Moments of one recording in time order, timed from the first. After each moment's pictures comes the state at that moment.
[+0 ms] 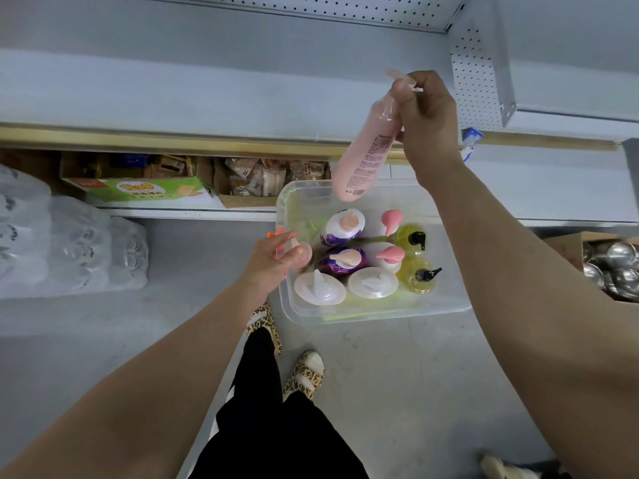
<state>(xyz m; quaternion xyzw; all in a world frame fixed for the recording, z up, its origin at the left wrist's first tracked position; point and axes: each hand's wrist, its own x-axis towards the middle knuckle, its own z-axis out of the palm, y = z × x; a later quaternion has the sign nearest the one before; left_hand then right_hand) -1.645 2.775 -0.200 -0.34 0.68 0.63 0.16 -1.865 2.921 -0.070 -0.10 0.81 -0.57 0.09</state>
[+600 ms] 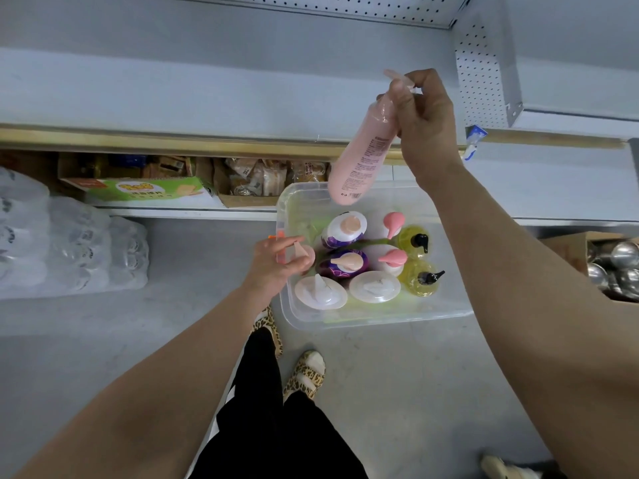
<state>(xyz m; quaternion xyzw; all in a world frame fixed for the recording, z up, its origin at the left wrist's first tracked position) -1.646 2.776 -0.220 -0.36 0.69 0.61 0.14 -1.867 2.915 -0.075 -0.11 0.81 -0.56 0.10</state>
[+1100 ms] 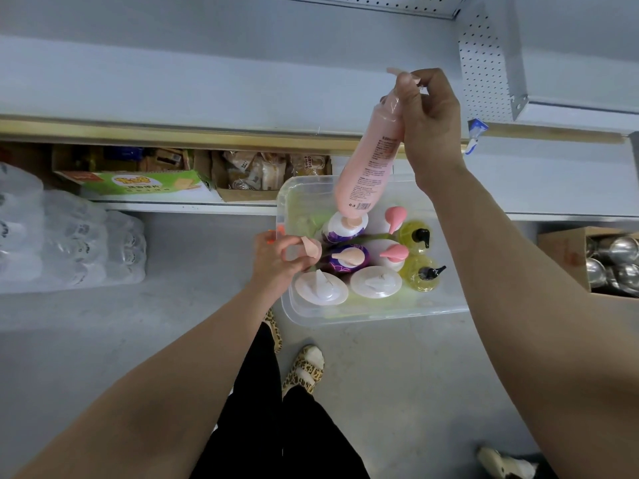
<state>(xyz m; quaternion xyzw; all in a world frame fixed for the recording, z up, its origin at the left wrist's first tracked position) -1.648 2.787 -0.233 -0.36 0.71 0.59 0.11 -1.854 2.911 -0.073 -0.08 0.80 -0.59 0.07</state>
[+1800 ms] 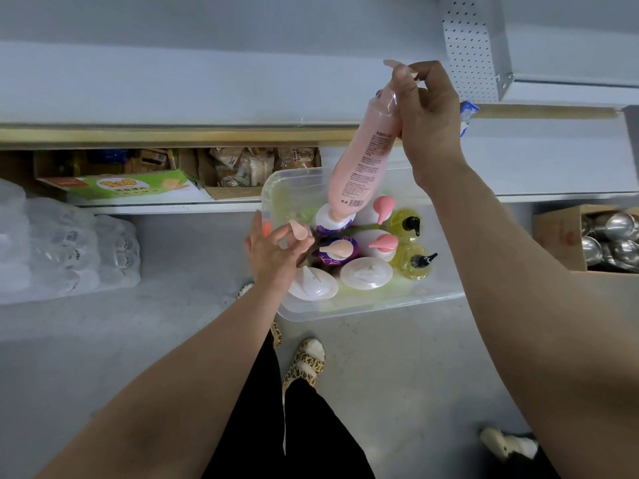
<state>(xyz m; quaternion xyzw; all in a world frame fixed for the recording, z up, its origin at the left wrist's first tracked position) -1.660 2.814 -0.222 -0.42 0.72 0.55 0.01 -1.854 2.934 -0.072 -0.06 0.80 -0.60 0.08</state>
